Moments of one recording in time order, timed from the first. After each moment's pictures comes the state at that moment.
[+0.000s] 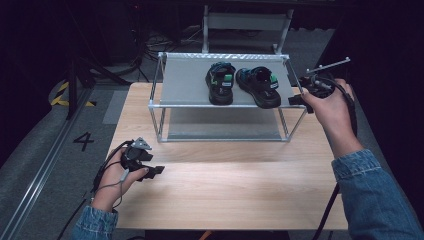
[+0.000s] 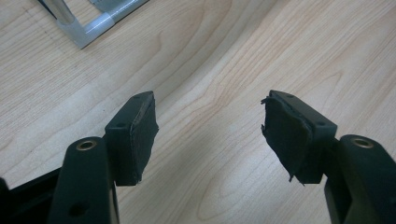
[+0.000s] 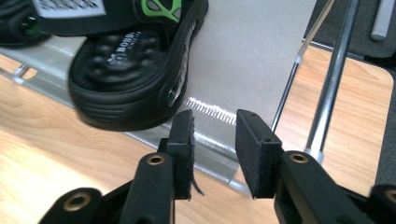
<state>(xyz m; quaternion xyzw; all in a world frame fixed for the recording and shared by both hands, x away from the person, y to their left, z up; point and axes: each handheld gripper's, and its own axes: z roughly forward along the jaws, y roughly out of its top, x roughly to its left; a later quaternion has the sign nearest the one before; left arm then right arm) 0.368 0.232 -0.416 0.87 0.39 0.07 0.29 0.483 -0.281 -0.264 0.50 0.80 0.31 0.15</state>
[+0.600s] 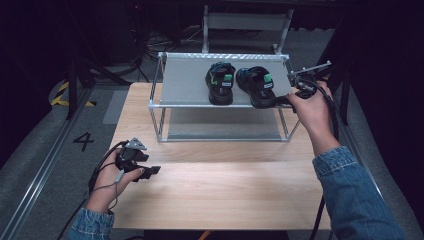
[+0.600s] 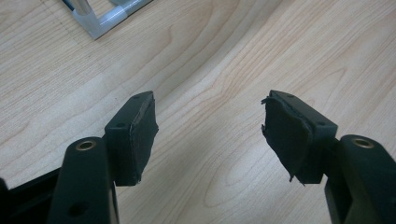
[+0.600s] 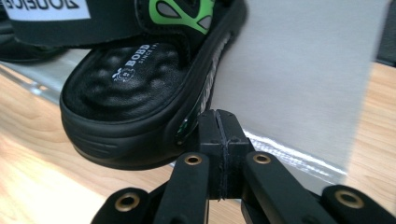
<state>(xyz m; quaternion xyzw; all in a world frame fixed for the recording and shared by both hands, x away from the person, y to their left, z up) 0.365 0.241 -0.415 0.87 0.39 0.07 0.29 0.496 -0.250 -0.282 0.49 0.79 0.34 0.13</state>
